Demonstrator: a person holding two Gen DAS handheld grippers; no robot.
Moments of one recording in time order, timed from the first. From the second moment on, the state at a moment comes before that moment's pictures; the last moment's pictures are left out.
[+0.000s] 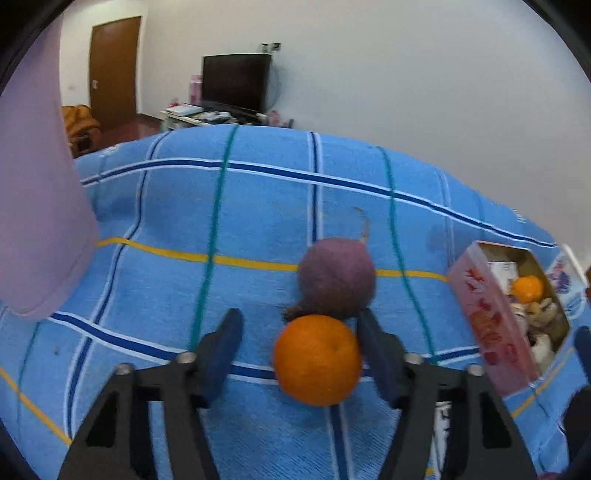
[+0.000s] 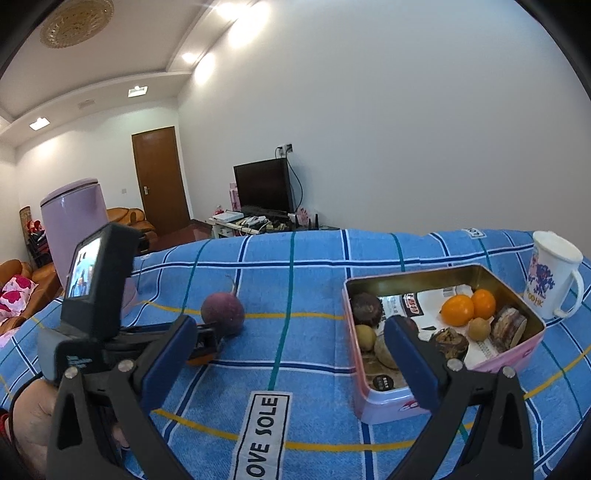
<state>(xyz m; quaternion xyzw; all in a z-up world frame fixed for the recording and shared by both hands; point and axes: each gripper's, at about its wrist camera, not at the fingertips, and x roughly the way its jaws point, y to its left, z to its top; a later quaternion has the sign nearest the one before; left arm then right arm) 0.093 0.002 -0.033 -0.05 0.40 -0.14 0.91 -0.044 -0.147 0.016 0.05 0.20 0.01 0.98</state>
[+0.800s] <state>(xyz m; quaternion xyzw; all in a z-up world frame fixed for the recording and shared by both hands) 0.081 0.020 -0.031 -0.07 0.41 -0.16 0.90 -0.038 -0.139 0.014 0.03 0.22 0.01 0.98</state>
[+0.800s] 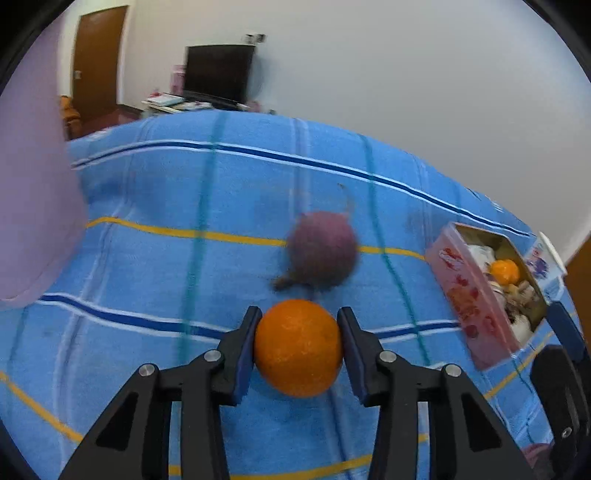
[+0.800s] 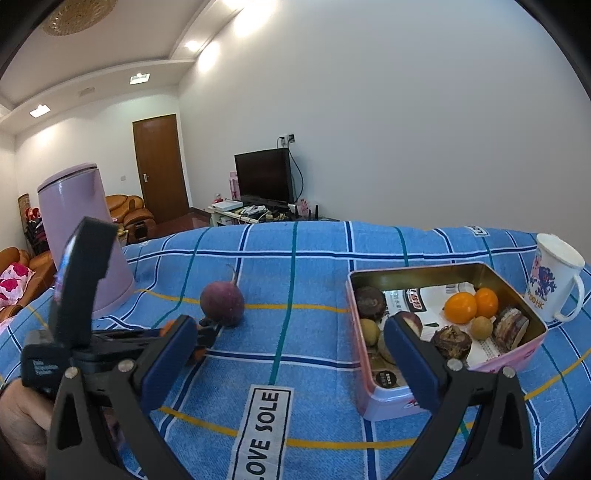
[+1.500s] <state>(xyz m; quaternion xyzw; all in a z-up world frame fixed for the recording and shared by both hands) 0.089 0.077 -0.015 0.00 0.33 0.03 0.94 0.133 -0.069 -0.033 -0.01 0.44 0.08 0.90</state>
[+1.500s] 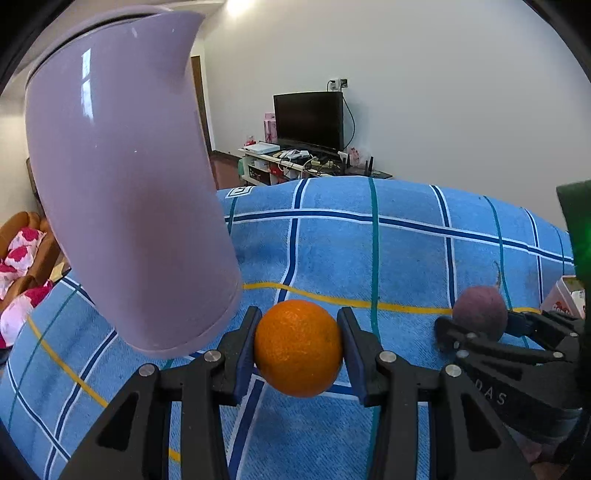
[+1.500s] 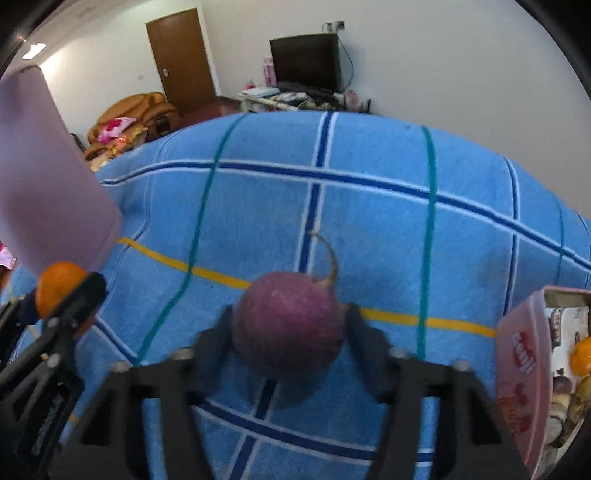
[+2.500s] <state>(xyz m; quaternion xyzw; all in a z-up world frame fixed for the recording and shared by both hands) 0.055 0.077 -0.003 0.00 0.27 0.06 0.96 -0.010 -0.069 0.014 -0.03 0.21 0.05 0.98</state>
